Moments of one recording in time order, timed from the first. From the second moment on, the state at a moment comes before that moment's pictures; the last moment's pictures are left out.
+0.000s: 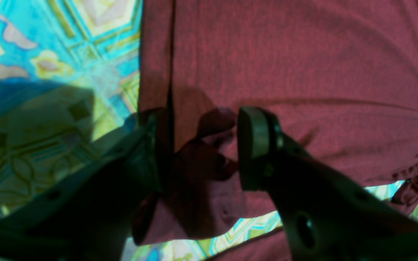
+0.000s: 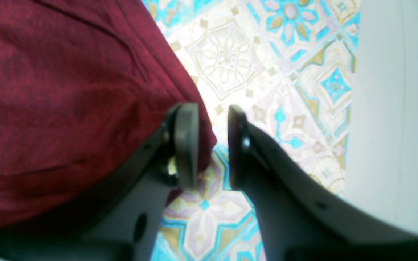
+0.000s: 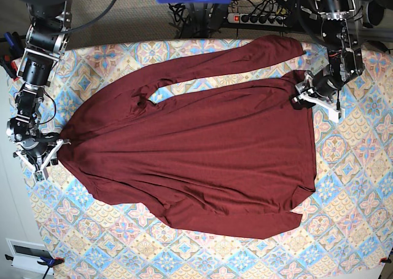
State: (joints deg) left arm 12.4 -19.5 -17.1 89.4 -49.3 -1.7 52.5; right arm 21.1 27.6 17.6 54.4 -4.2 34.1 -27.2
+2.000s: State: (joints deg) left arm 24.4 -23.0 -31.6 94.0 -53.7 -4.8 56.3; right arm -3.3 23.8 10.7 87.1 -4.1 41.8 -44.2
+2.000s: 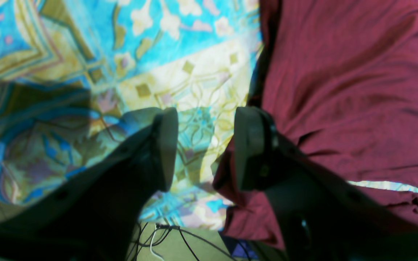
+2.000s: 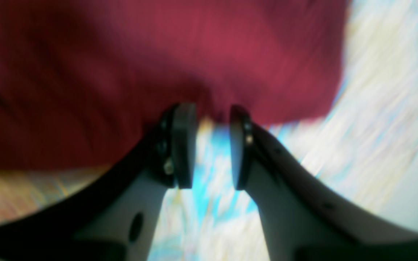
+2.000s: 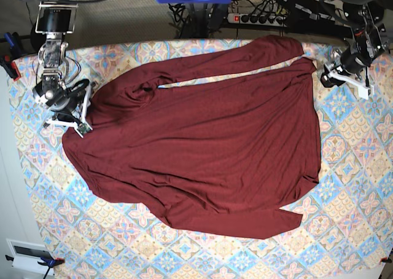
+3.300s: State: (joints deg) left arm 35.9 -22.3 -31.4 109.6 -64.4 -5.2 62.9; right arm 13.2 26.0 20.6 56.6 20.1 40.8 -37.8
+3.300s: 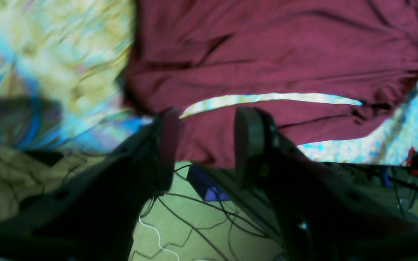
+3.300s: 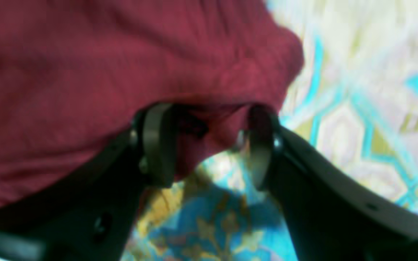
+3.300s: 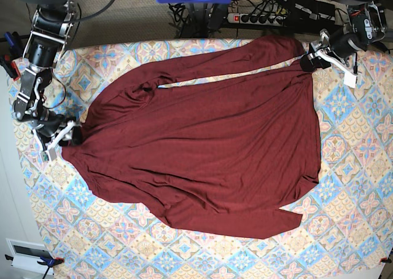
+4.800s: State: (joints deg) left arm 34.8 -24.0 -8.8 97.0 -48.1 -4.5 53.2; right arm 11.8 26.0 20.1 56.1 19.1 41.0 -38.7
